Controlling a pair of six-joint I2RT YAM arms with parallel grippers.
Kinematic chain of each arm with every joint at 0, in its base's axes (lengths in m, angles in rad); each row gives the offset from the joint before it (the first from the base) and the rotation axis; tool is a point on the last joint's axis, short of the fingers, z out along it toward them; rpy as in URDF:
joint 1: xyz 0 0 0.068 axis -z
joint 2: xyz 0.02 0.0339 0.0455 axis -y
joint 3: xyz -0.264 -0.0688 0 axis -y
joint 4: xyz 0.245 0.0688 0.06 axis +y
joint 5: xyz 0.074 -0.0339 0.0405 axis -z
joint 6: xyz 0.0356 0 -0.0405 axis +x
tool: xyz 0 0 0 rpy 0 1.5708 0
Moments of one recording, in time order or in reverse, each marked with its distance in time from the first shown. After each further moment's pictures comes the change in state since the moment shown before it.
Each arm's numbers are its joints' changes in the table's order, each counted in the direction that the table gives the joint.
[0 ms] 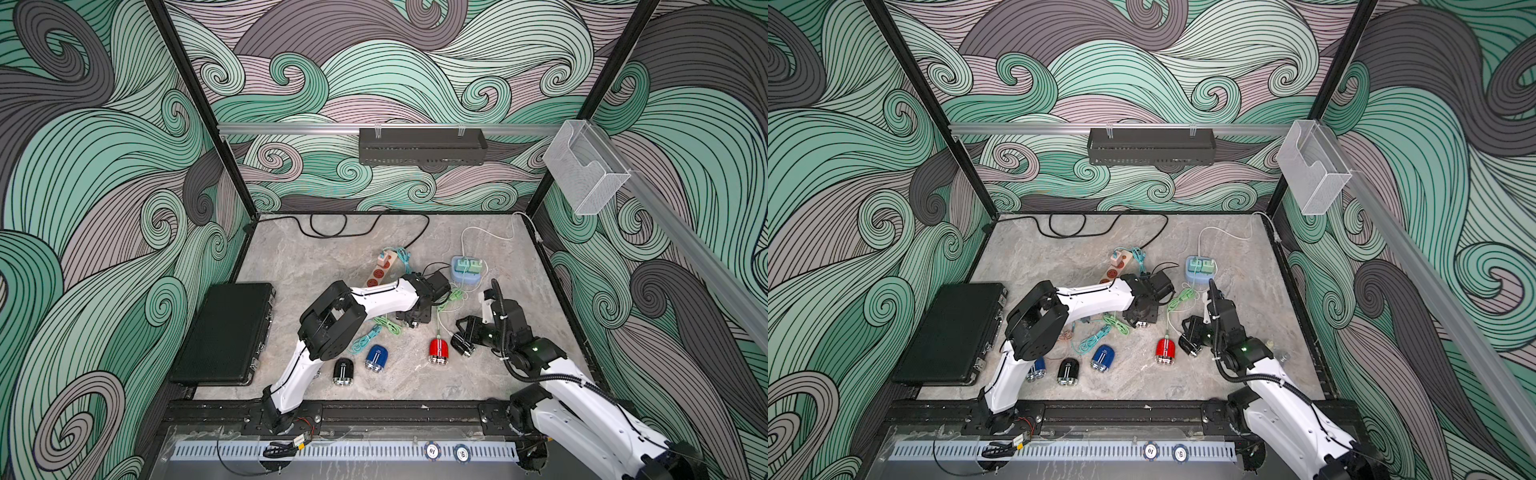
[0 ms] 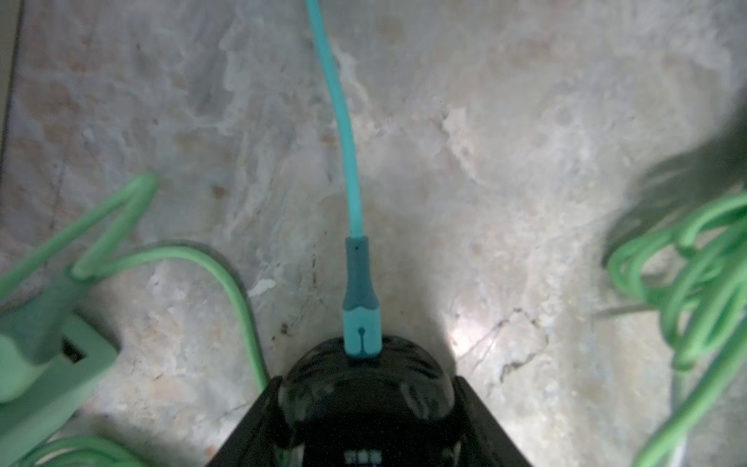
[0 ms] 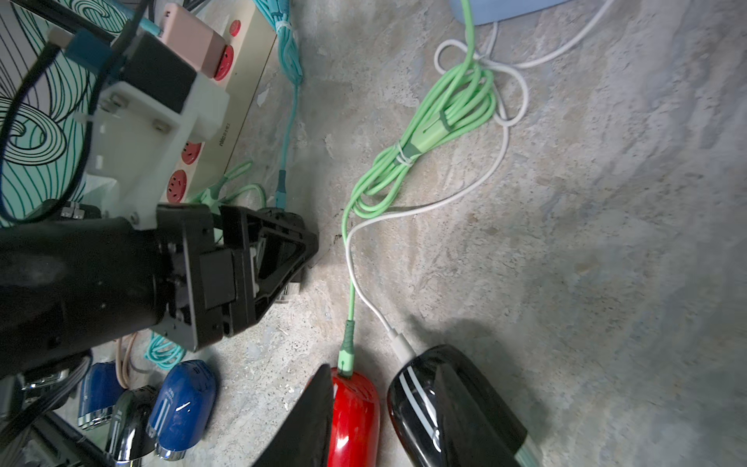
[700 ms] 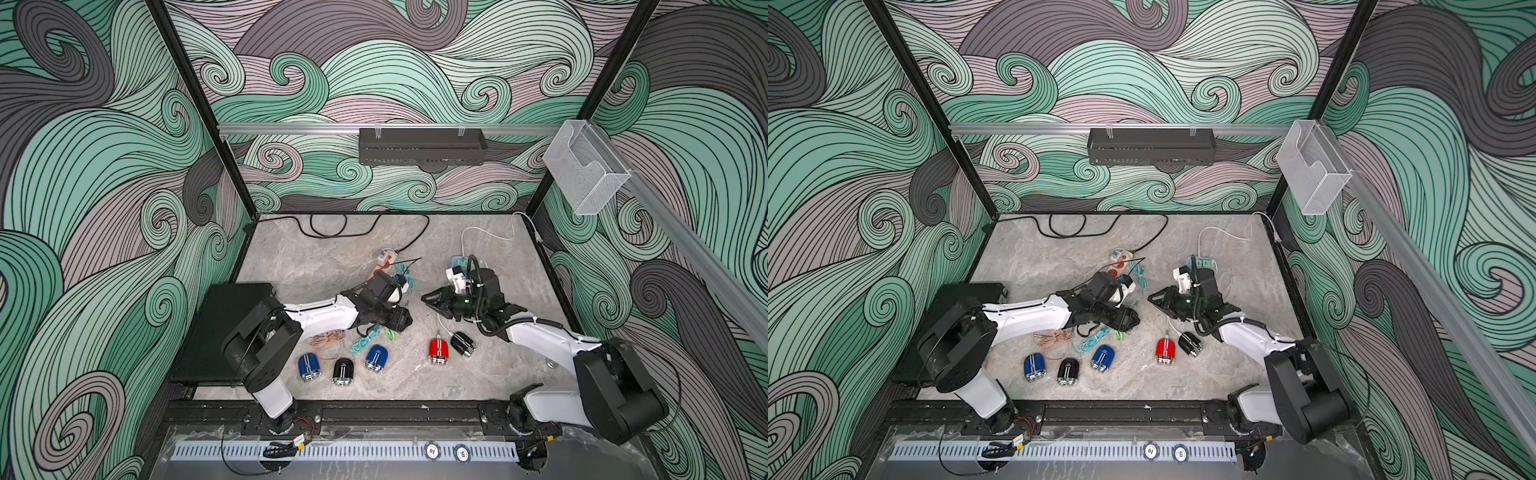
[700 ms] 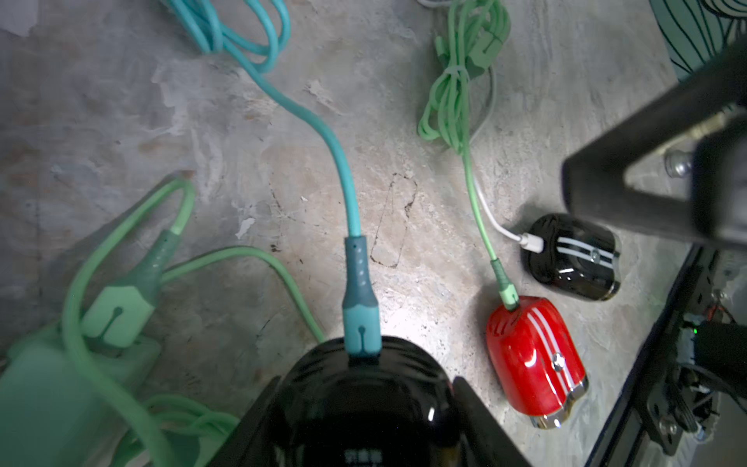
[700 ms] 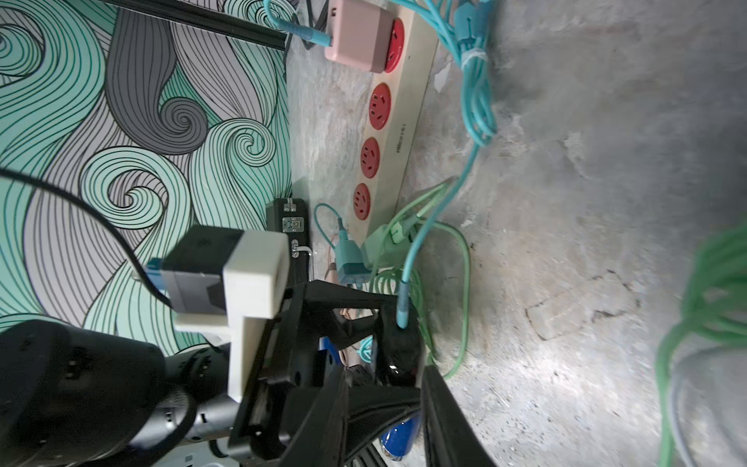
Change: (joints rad) left arm -0.180 0.480 -0.676 -0.639 0.471 0.465; right arm 0.002 -0.535 0.202 -0.504 -0.476 0.361
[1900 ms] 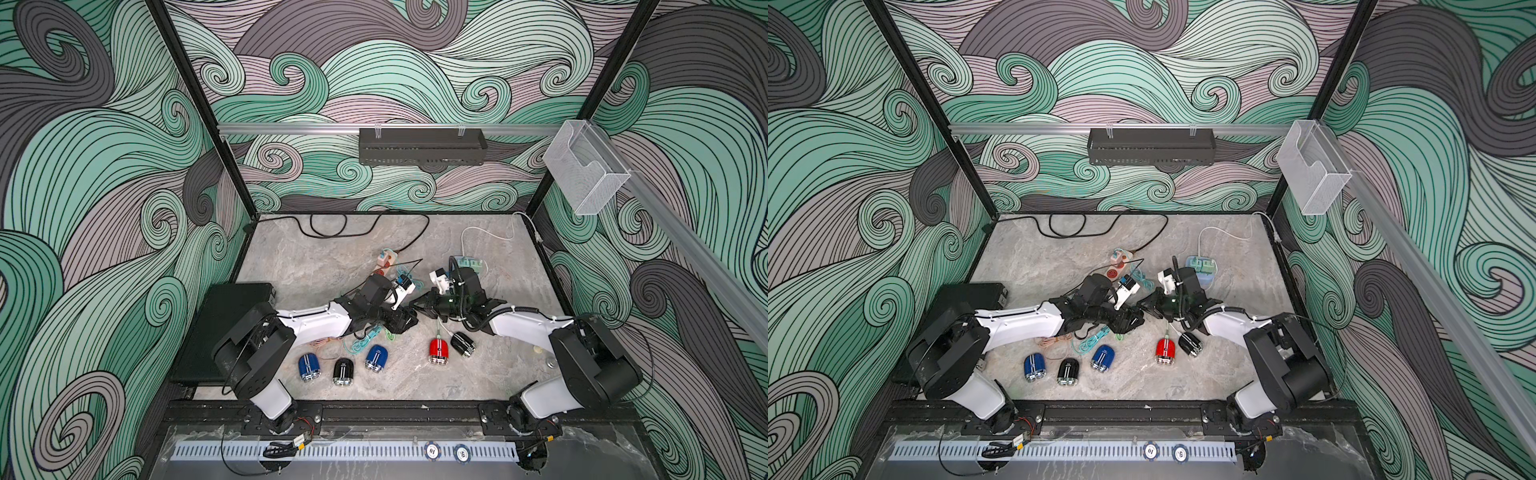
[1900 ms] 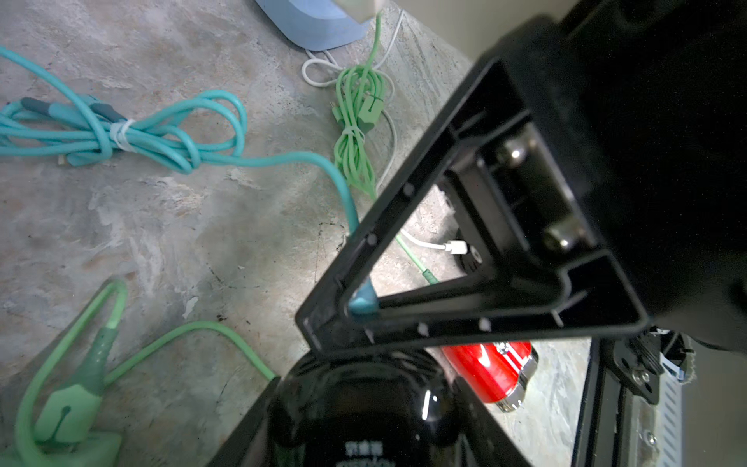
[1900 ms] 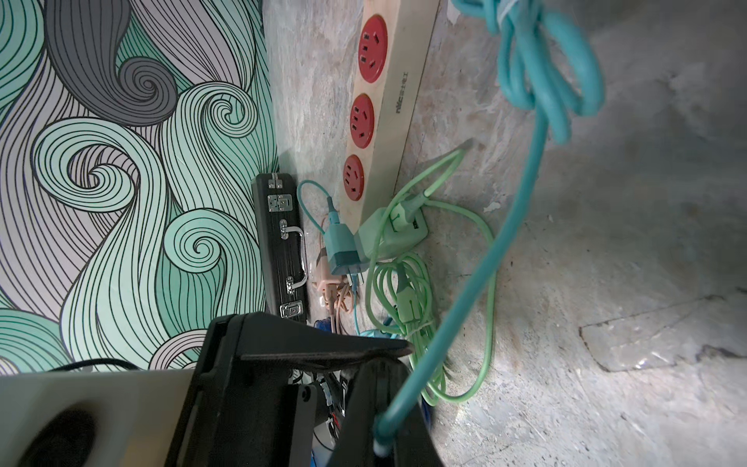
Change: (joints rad) left arm -0.009 0.059 -0.086 -0.211 0.102 0.129; right arm -0.100 -0.117 0.058 -0.012 0.051 0.006
